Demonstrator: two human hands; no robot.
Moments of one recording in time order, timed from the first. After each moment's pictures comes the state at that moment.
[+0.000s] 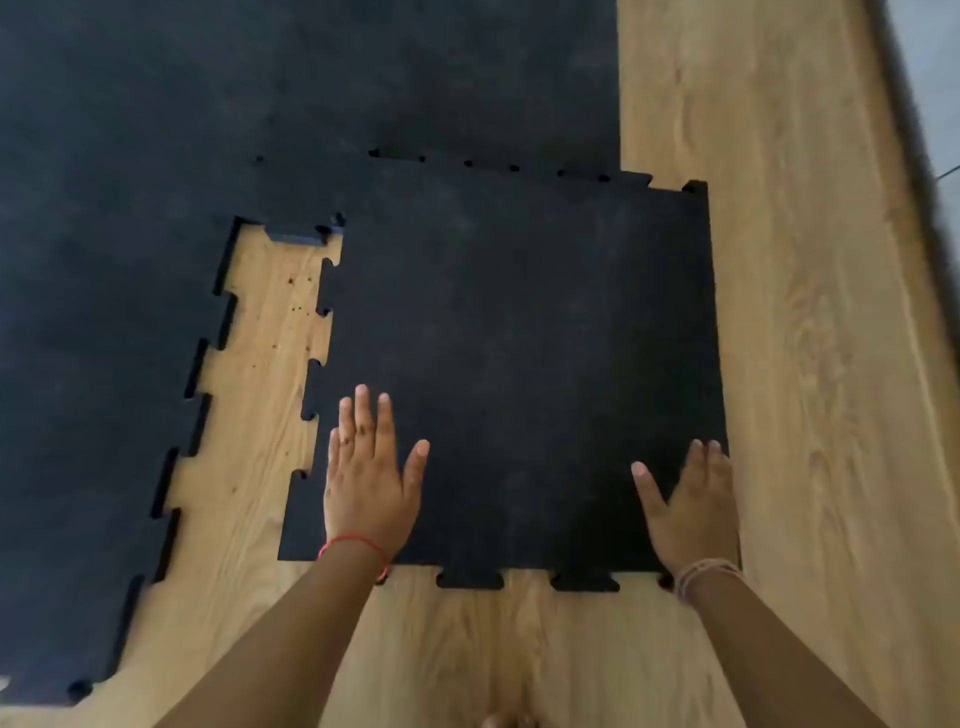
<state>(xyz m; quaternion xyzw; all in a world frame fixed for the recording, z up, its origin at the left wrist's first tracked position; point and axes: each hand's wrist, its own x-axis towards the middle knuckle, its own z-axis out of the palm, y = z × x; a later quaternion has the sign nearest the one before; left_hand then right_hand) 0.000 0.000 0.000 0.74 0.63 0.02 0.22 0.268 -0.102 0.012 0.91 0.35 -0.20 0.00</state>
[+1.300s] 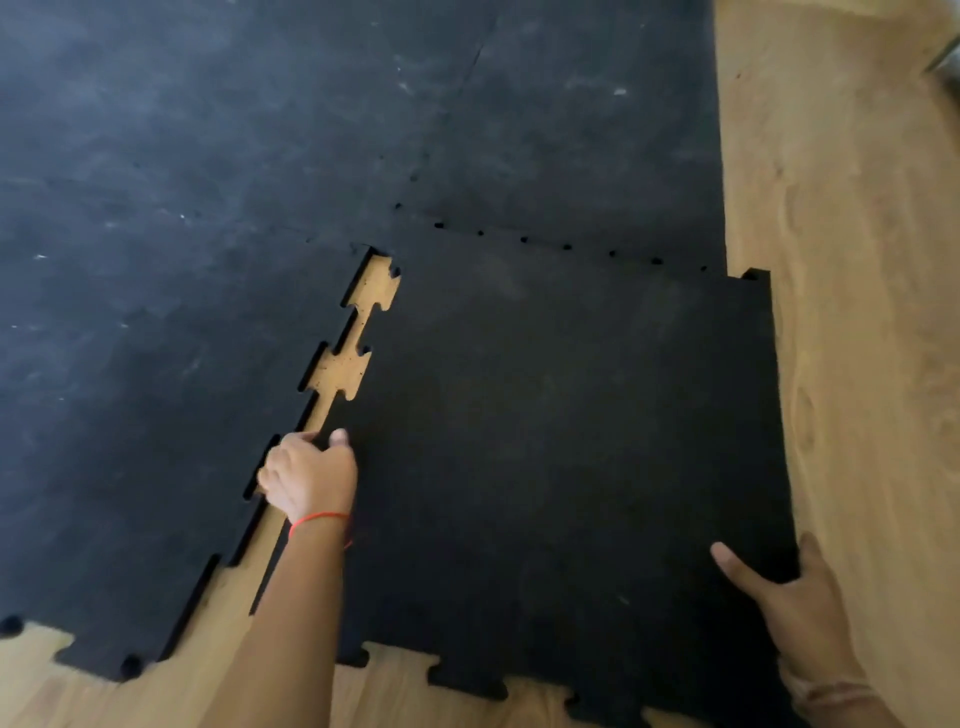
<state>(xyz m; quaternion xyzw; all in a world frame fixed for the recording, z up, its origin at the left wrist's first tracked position) -0.105 0.046 -0.013 0.34 0.88 0.20 0.25 0.281 -0.116 -0.058 0.90 0.20 -0.32 -0.23</state>
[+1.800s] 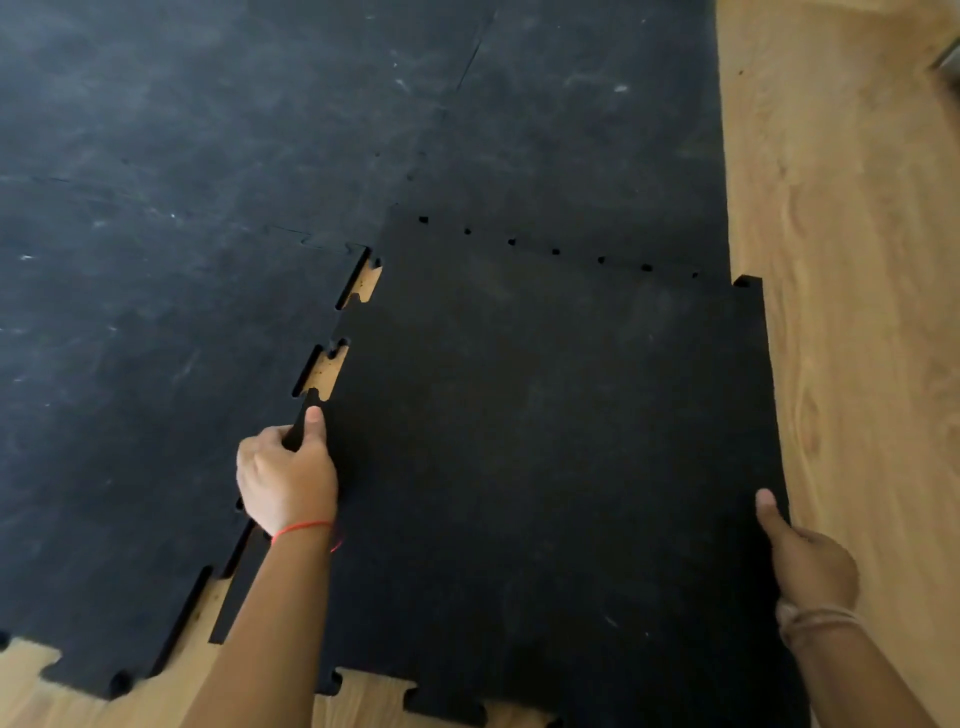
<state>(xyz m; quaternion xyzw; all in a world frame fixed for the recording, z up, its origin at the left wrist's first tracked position) -0.112 0.047 -0.010 0.35 0.87 0.31 0.18 0.267 -0.062 -0.012 0.90 0.07 -0.30 -0.29</state>
